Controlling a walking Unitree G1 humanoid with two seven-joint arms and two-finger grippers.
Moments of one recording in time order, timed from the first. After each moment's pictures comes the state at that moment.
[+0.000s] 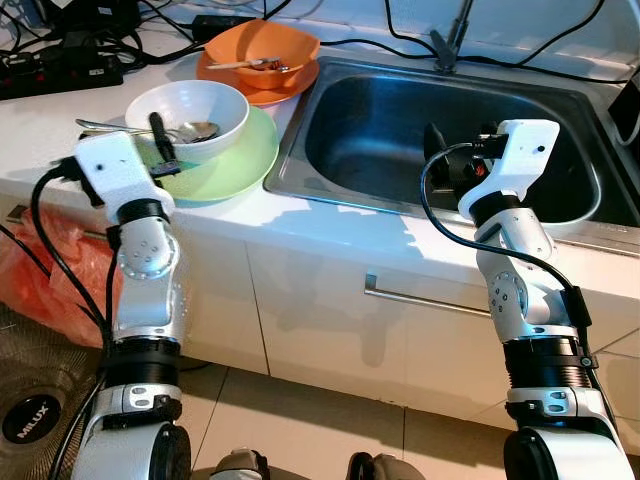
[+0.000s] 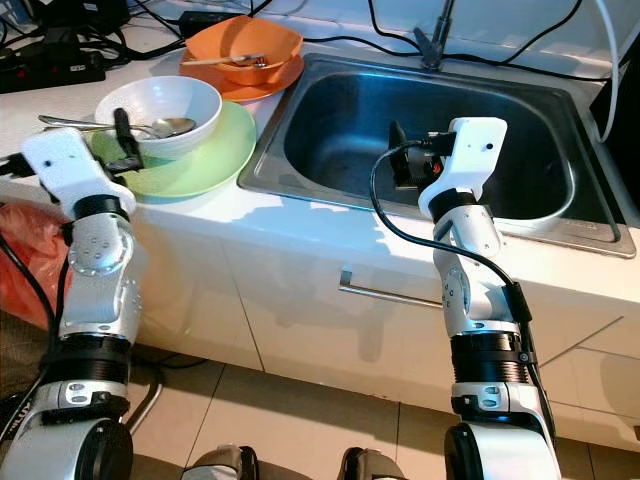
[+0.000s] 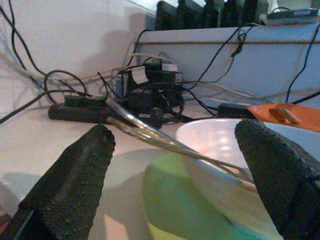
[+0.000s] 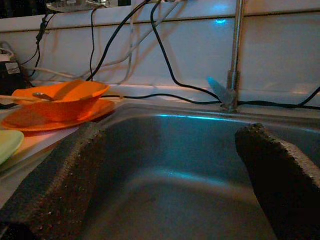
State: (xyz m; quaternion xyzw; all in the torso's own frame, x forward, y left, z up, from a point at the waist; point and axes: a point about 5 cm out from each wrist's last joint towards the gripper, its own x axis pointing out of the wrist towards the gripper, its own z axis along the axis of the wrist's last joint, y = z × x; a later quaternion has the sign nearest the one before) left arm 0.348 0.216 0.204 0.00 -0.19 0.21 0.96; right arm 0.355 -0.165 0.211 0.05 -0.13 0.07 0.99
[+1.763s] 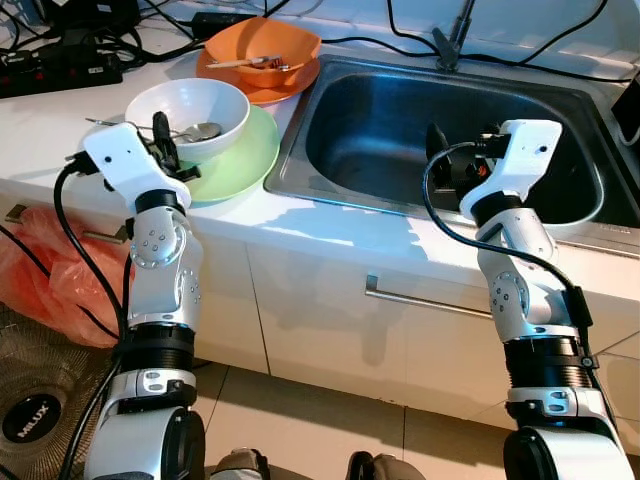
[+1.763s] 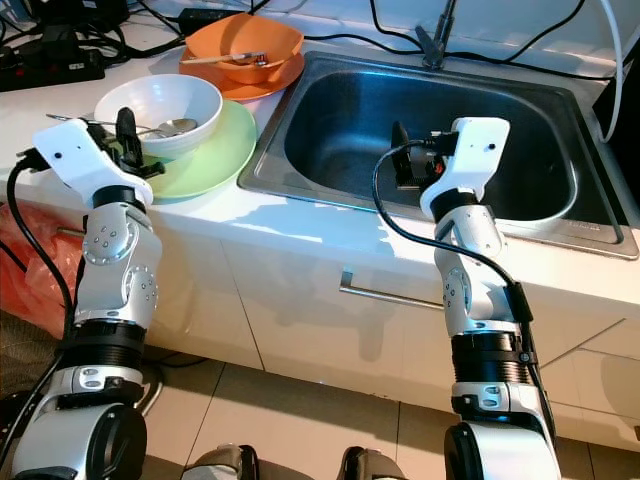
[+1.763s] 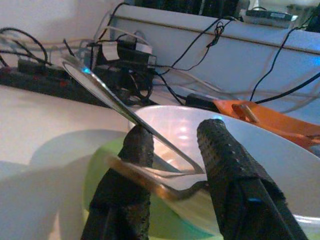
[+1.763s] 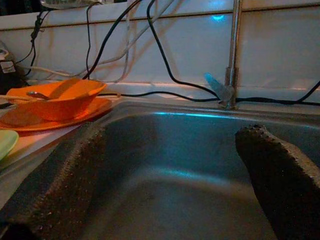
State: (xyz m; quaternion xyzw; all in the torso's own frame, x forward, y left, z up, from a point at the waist) left arm 0.360 0.197 0.208 -0.09 -0.17 0.16 0.97; right arm 0.355 -0.167 0.211 0.05 -0.13 0.07 0.99
